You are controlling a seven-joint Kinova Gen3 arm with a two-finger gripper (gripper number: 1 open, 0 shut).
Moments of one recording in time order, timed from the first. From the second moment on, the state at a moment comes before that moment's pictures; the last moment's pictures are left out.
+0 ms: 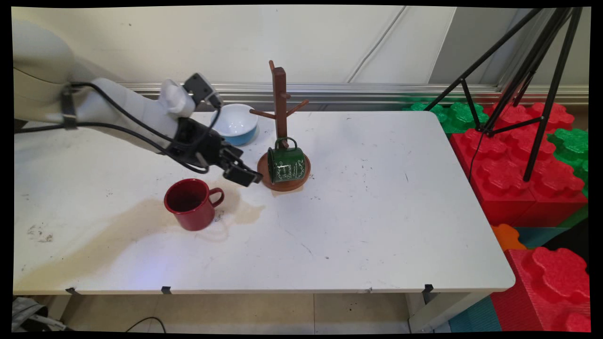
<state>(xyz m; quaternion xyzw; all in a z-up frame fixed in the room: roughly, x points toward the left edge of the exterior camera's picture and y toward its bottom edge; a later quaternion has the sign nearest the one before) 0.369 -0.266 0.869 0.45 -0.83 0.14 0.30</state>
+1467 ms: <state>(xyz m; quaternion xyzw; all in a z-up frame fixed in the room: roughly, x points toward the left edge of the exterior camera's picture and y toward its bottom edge) 0.332 -0.288 0.834 0.45 -0.82 0.15 0.31</state>
